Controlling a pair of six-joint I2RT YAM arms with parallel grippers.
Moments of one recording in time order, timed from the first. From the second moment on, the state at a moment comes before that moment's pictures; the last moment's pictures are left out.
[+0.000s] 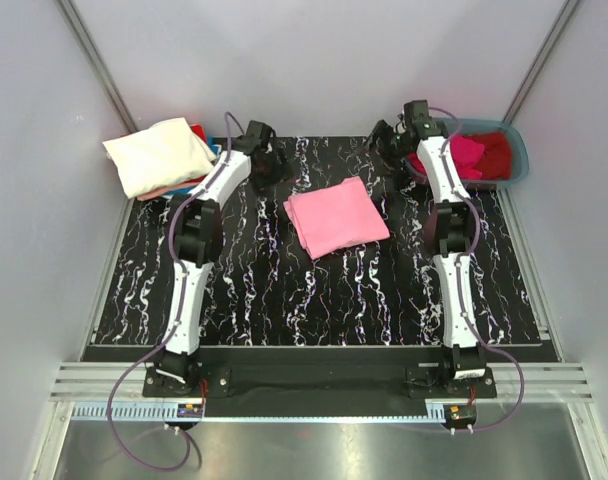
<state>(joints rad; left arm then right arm) -0.30 2.41 2.20 -0.79 0.18 -0.65 0.11 2.66 2.72 -0.96 -0.52 0.69</state>
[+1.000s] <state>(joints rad) -0.29 2.11 1.45 -0.25 0.35 -0.80 0.69 1.06 0.35 0.02 -0.35 0.89</state>
